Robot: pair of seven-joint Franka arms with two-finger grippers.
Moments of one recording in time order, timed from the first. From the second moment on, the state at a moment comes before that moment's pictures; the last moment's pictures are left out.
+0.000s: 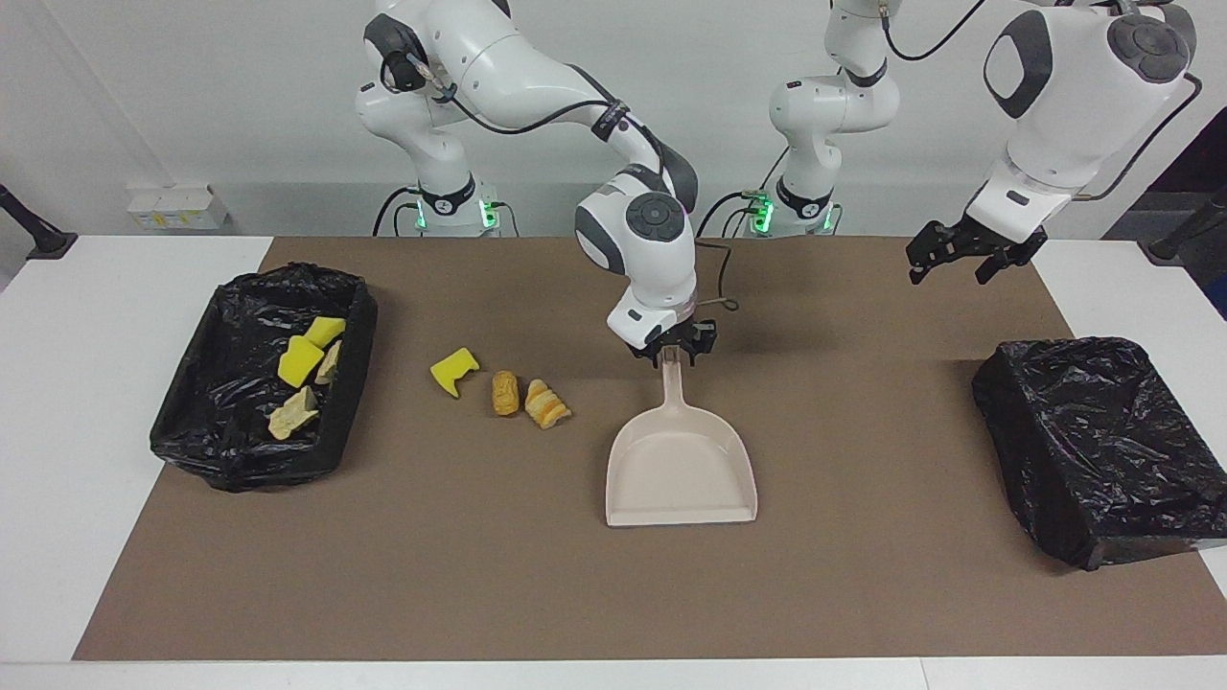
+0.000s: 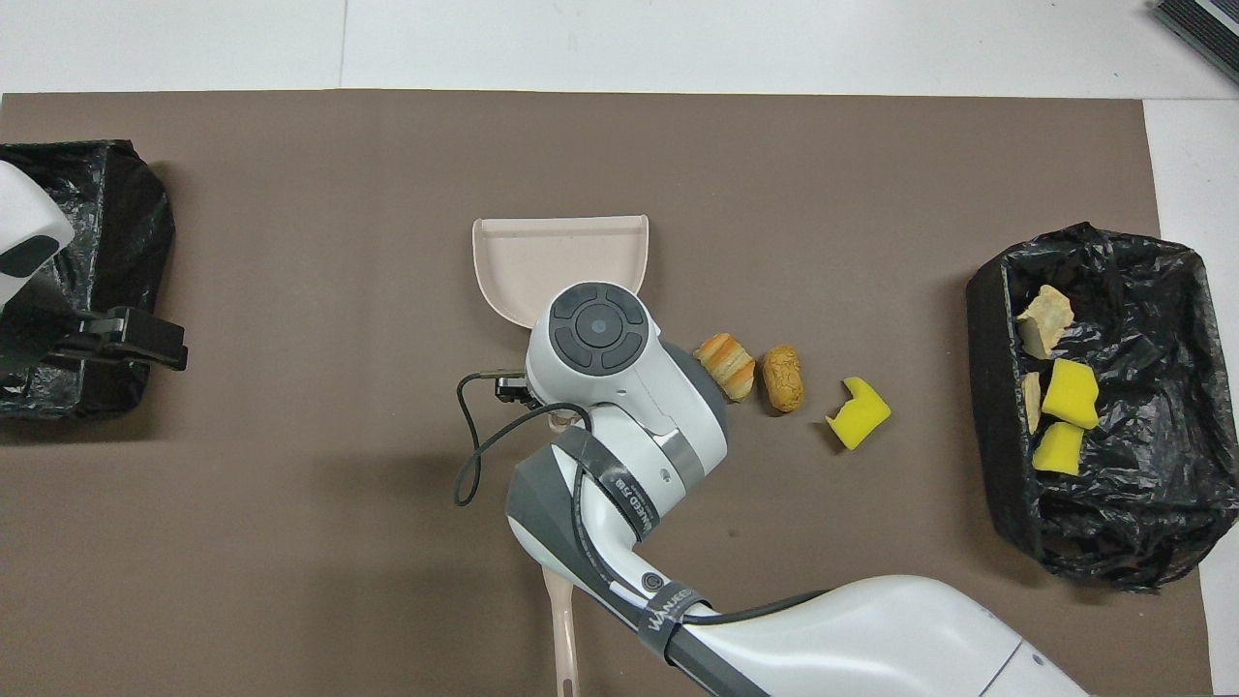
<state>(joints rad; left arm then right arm) 0.03 -0.03 -0.08 -1.71 -0.01 1.60 0.00 0.41 0.50 0.31 -1.59 0.00 2.14 0.72</state>
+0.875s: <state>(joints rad) -0.03 0.03 -0.10 -1.75 -0.04 1.89 0.00 0.37 0.15 0.32 -1.77 0.22 1.86 0.64</state>
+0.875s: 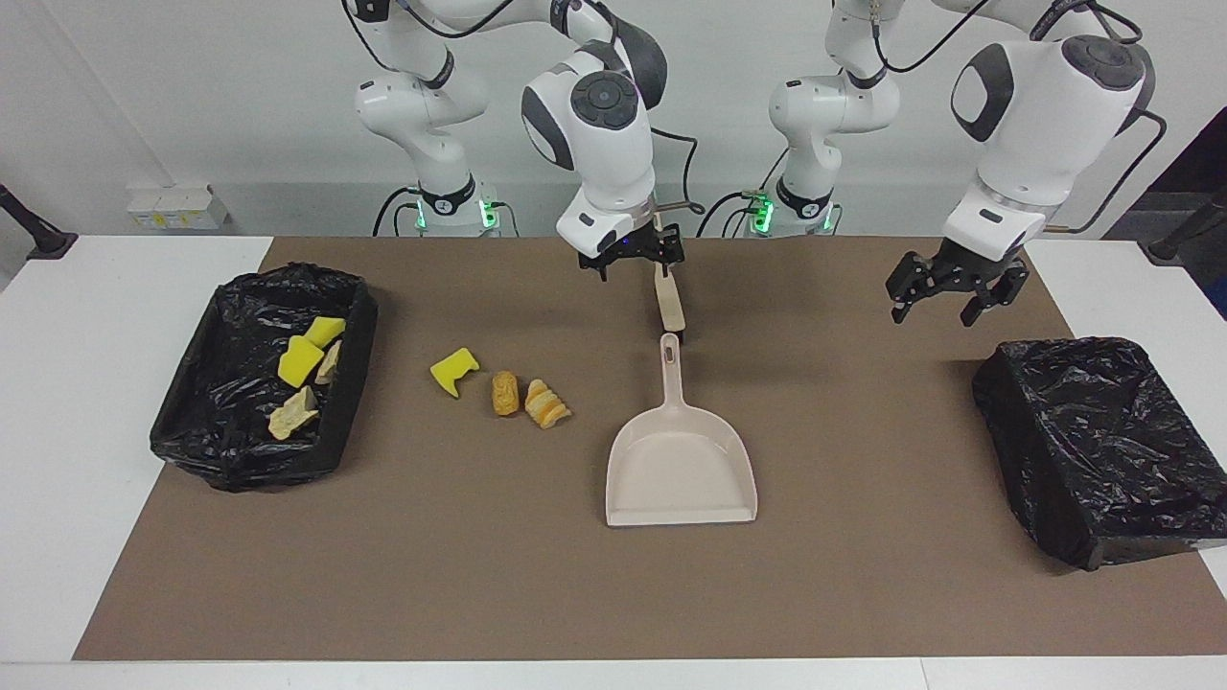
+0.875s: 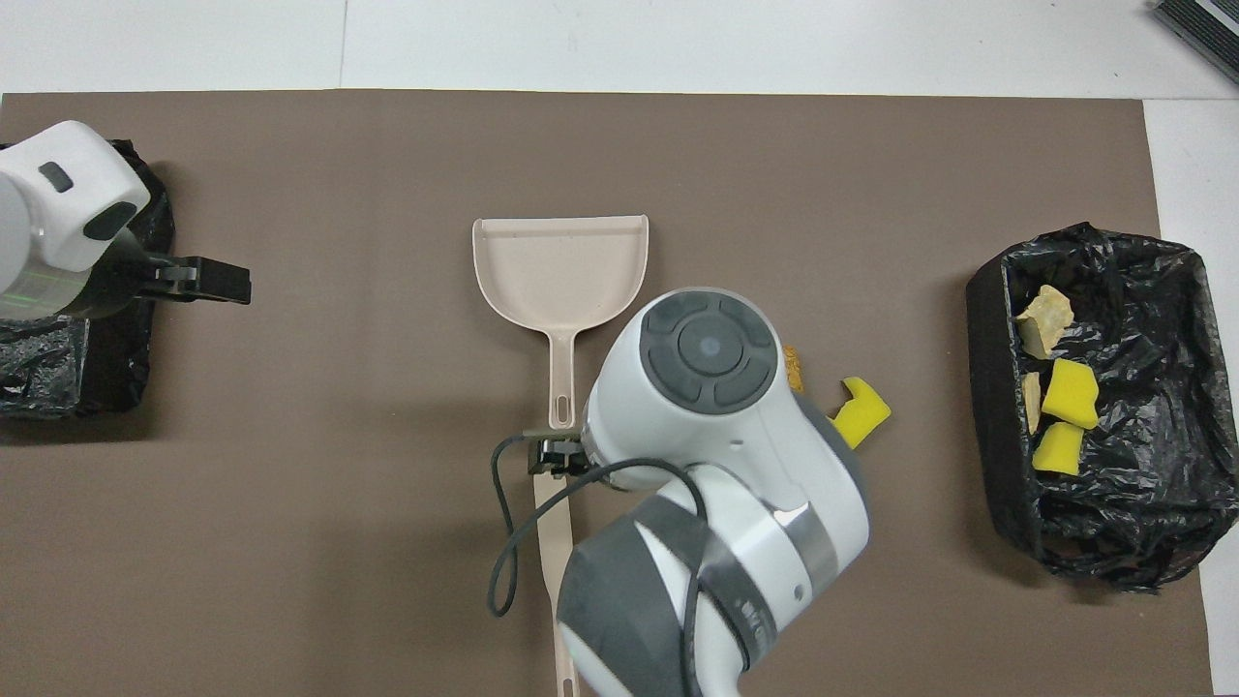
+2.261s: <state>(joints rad) -0.16 0.20 -0.11 -1.75 -0.14 2.12 -0.02 0.68 -0.02 0.32 -2.35 0.35 2.36 0.69</state>
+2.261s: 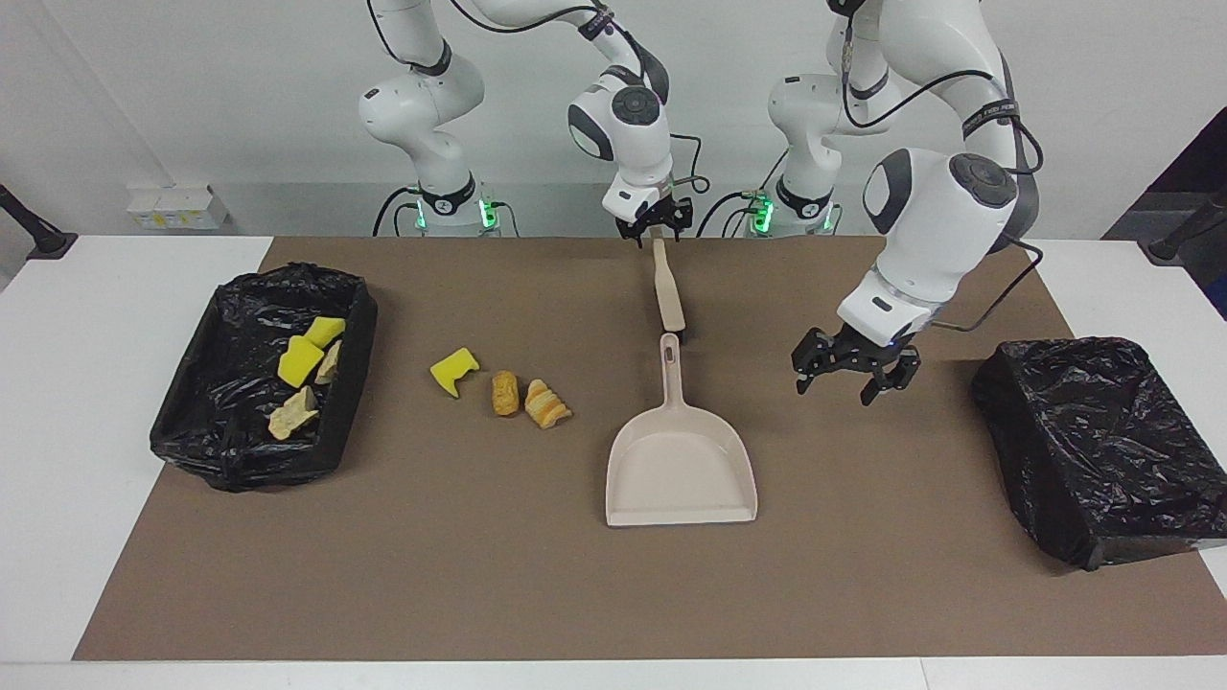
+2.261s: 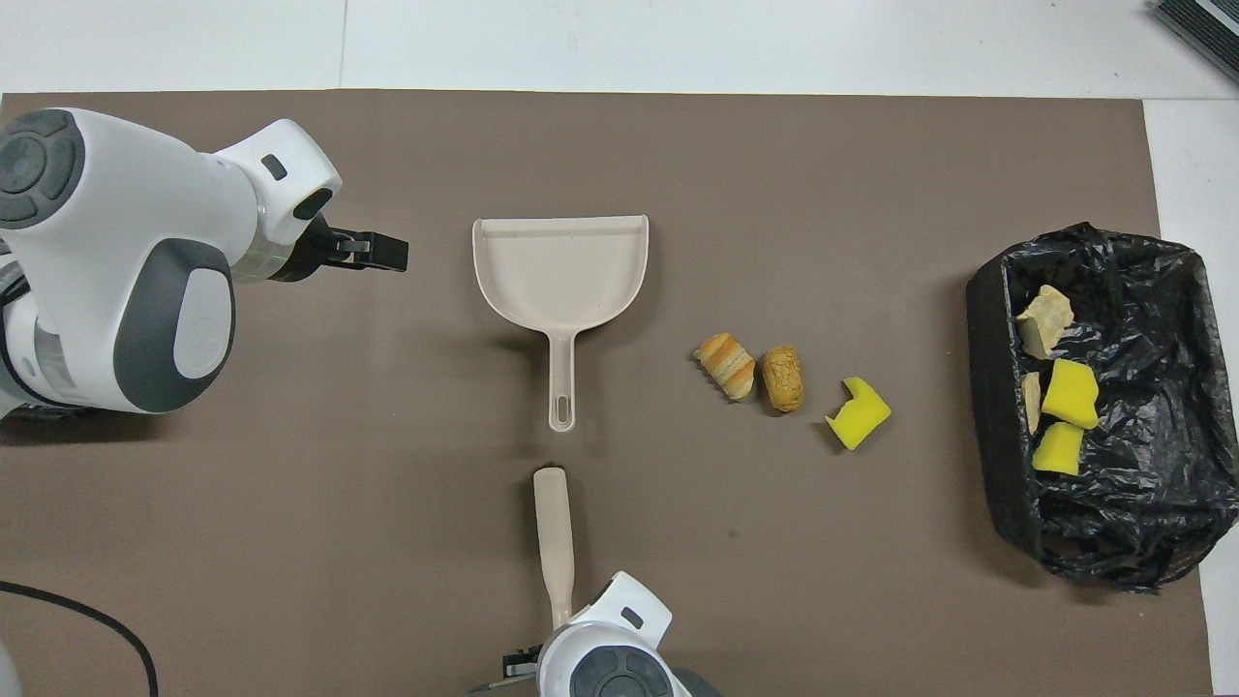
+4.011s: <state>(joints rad) -0.53 0.33 -0.11 -1.88 -0.14 2.24 -0.32 -0.03 -0.27 0.29 -2.26 0.04 1.85 0.14</state>
